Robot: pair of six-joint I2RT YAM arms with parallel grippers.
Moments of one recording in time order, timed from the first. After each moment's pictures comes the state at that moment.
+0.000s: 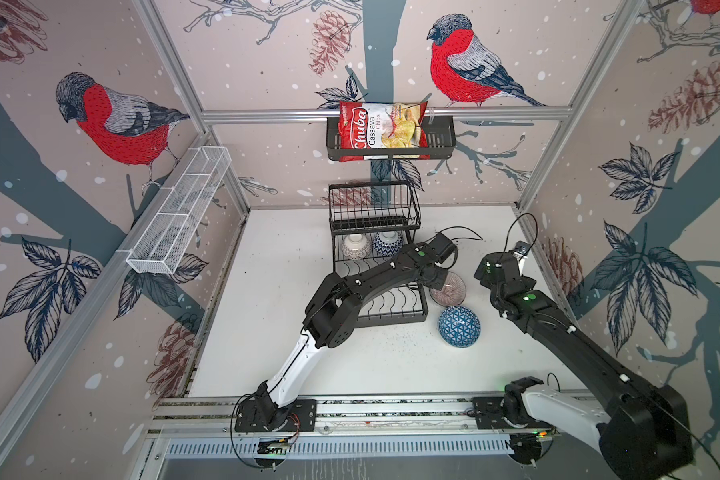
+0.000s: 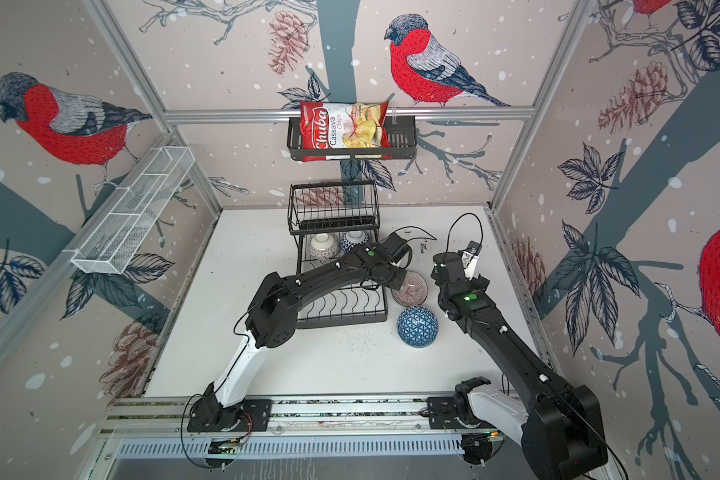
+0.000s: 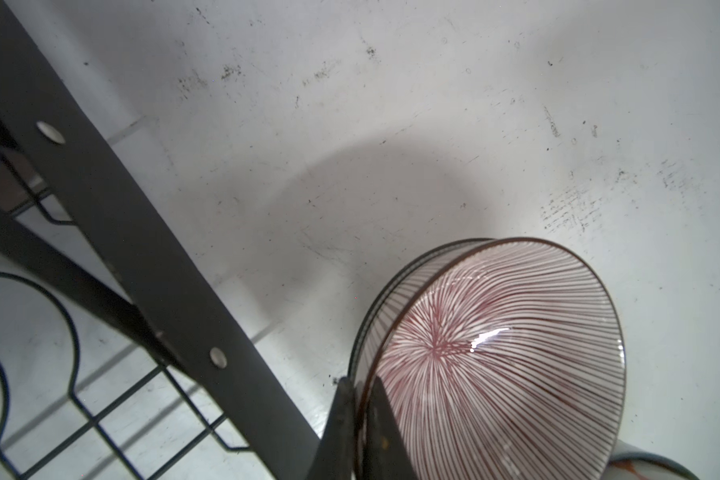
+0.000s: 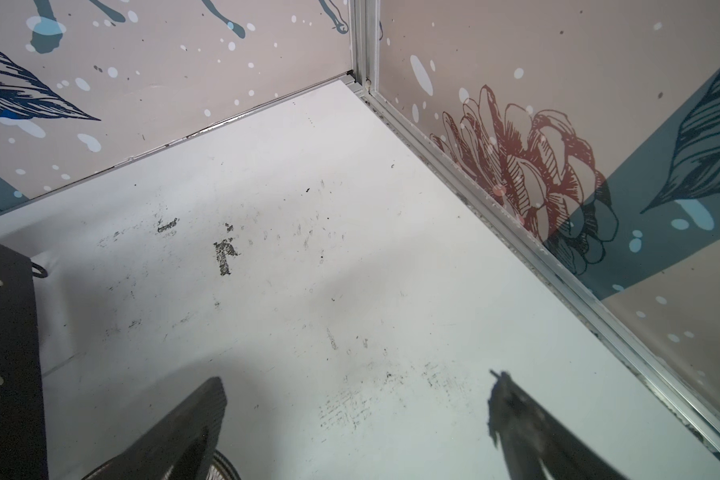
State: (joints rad) left arm -0.92 2.31 2.05 -0.79 -0.02 -0.37; right arm 0.36 1.08 0.73 -0.37 0.65 0.52
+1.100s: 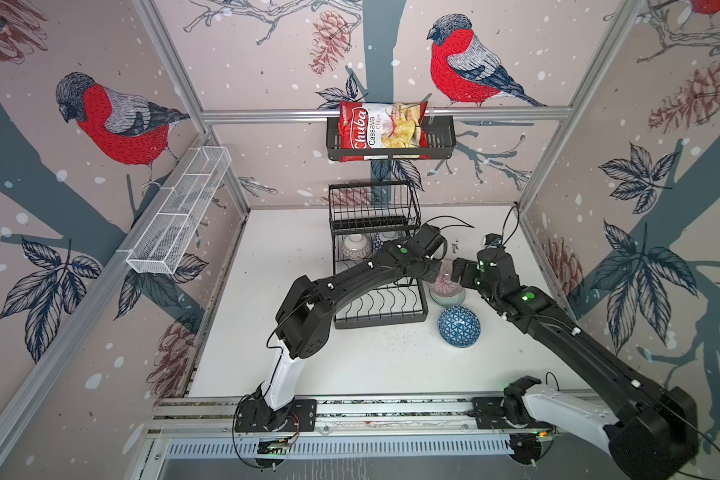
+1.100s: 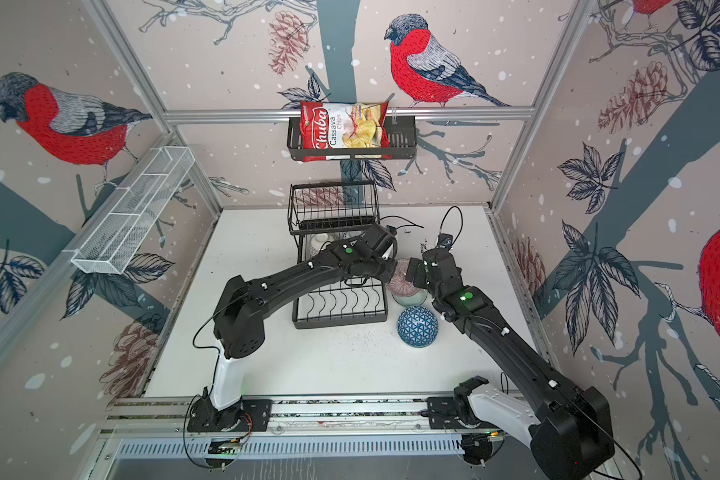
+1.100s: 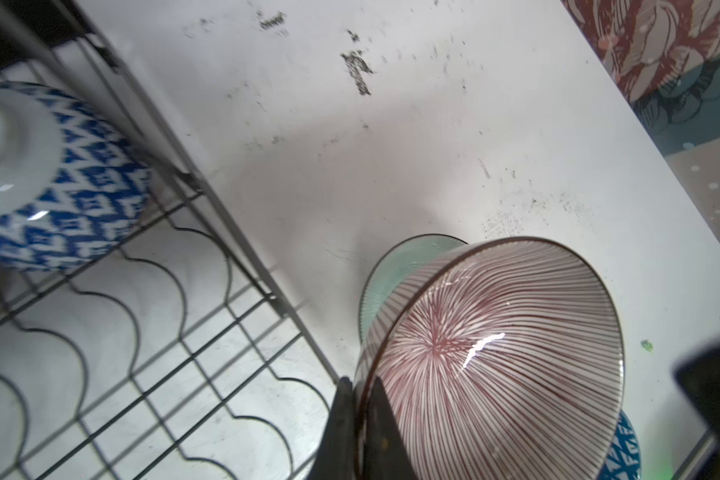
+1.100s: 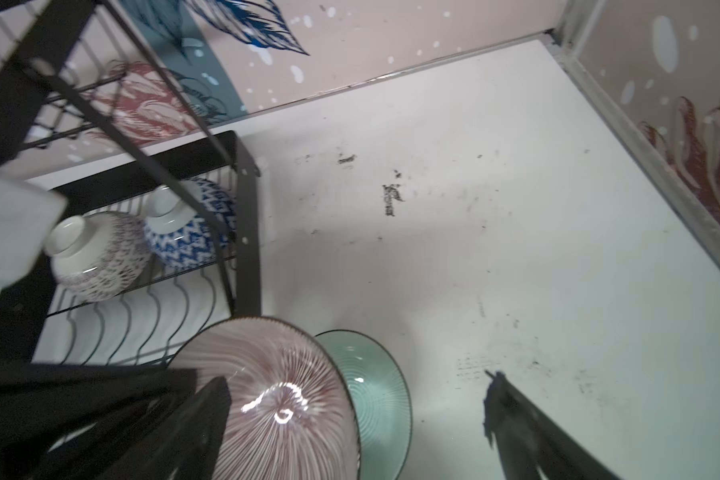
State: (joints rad) left arm -0.89 2.03 1.81 -0.66 -0.04 -0.37; right arm 0.52 1.06 0.84 -0.41 0.32 0.44
